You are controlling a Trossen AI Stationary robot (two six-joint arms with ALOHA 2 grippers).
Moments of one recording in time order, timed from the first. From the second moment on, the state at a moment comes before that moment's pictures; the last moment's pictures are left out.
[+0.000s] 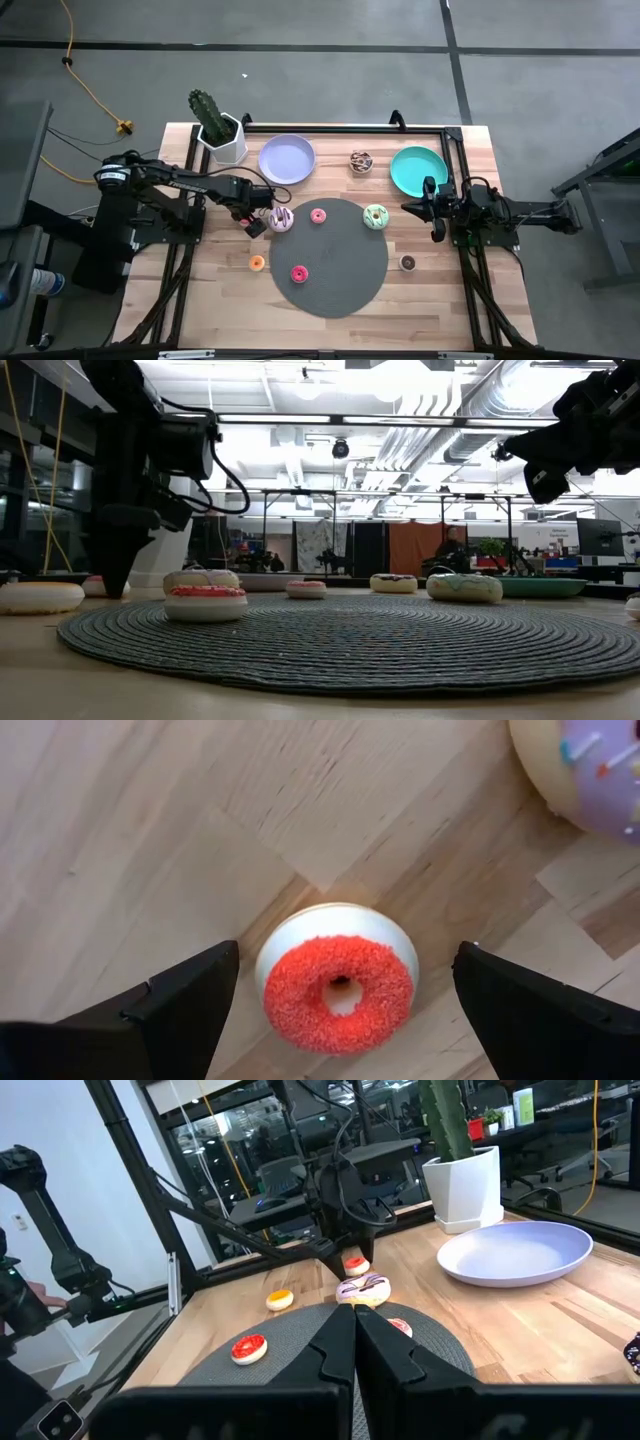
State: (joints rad) left arm 0.10 1.44 0.67 -0.76 -0.03 -0.60; right arm -0.03 0.01 0.01 0.03 -0.01 0.31
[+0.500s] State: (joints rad) left arm 0.10 1.44 0.67 -0.77 -0.01 -0.60; right arm -0.03 0.01 0.01 0.03 -0.01 0.31
